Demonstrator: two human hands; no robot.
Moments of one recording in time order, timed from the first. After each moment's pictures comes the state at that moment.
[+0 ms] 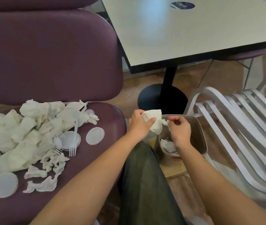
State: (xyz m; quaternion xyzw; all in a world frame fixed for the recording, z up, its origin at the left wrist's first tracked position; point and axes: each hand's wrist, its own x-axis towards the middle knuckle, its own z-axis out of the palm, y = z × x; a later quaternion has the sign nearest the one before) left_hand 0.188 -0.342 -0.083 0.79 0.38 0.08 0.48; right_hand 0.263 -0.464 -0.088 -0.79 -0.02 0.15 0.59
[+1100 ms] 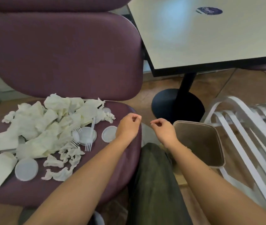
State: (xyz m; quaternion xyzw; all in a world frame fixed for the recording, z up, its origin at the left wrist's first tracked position) left_hand 0.139 -0.287 -0.089 0.77 0.46 0.14 0.42; right_hand 0.233 -0.393 -0.089 -0.84 -0.22 0.27 0.42
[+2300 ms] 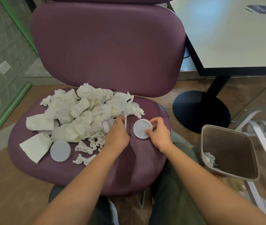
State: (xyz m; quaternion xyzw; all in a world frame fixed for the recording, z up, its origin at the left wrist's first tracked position) left_hand 0.000 -0.240 -0.099 0.80 0.53 0.09 0.28; right_hand 0.141 -0.322 -0.117 -0.82 -0.32 0.28 0.38
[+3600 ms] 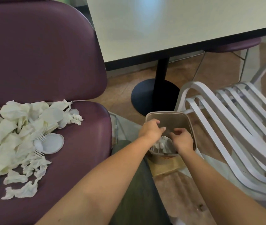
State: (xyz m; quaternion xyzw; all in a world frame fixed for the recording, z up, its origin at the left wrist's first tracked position) left_hand 0.269 -0.413 -0.136 0.81 0.39 -0.04 0.44; right_hand 0.312 -0.526 -0.144 -0.89 0.00 0.21 0.41
